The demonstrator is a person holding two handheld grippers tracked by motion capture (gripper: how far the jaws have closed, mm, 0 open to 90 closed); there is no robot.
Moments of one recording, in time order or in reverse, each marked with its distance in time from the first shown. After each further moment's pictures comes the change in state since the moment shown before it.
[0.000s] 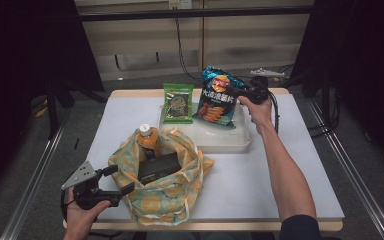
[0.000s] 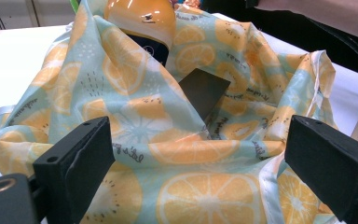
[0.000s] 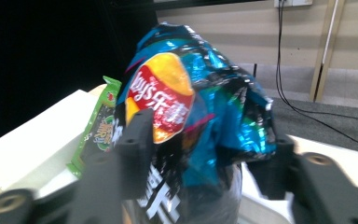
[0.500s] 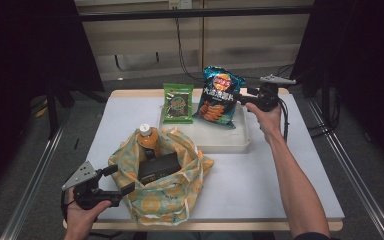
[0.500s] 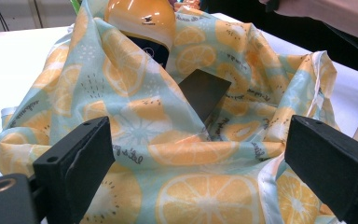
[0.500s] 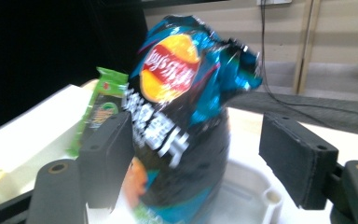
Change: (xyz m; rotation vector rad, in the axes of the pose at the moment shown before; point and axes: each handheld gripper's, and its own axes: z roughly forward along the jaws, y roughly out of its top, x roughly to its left) left arm -0.002 0.001 0.000 0.002 0.014 0.004; right arm 0.005 -0.013 -0.037 -0.002 -0.053 0.019
